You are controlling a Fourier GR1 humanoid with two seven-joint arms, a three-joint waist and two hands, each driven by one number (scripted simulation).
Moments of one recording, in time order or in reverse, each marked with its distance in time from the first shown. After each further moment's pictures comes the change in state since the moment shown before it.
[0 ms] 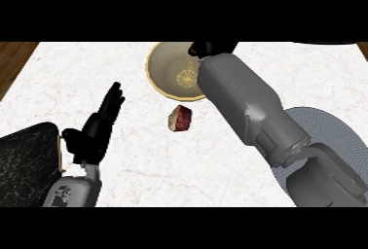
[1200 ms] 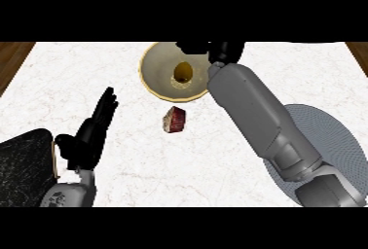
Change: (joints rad) left arm 0.046 0.005 0.021 -0.016 -0.004 0.000 -0.006; right arm 0.231 -0.029 -0.284 -0.382 -0.171 -0.226 -0.405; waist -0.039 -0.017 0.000
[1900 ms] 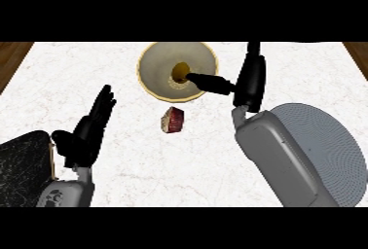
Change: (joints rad) left arm -0.016 0.005 0.019 -0.002 0.003 -0.007 0.017; right arm 0.467 -0.049 0.072 -0.665 0.008 0.085 0.051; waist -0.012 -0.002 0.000
